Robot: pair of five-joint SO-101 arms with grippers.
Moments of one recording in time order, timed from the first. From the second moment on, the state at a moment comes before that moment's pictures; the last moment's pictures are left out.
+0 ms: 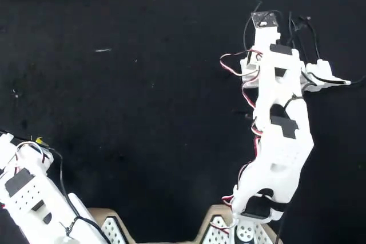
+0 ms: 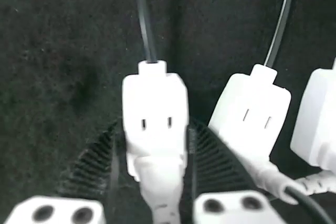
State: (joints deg) left arm -49.9 -63.2 80.7 42.6 9.5; right arm 12.0 32.1 -7.9 55.3 14.9
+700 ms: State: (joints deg) left arm -49.9 -63.2 80.7 42.6 9.5; right arm 0.7 -2.2 -4.5 66.5 7.3
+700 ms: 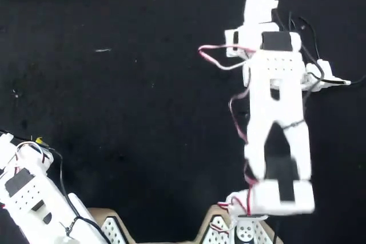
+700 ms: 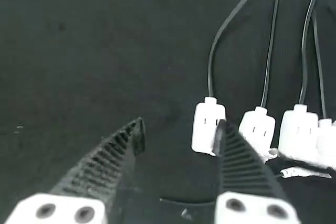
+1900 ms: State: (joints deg) left arm -22.9 -104.6 92.8 67.8 1.2; right arm -14.2 -103.1 87.3 71.9 12.3
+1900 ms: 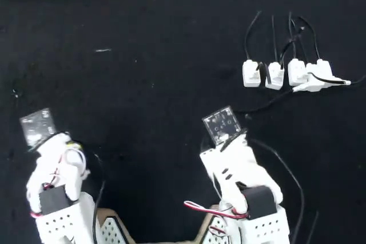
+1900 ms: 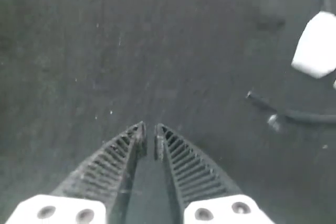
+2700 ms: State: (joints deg) left arm -18.4 -104.2 95.9 72.8 0.9; right arm -11.6 -103.1 96.7 74.5 6.3
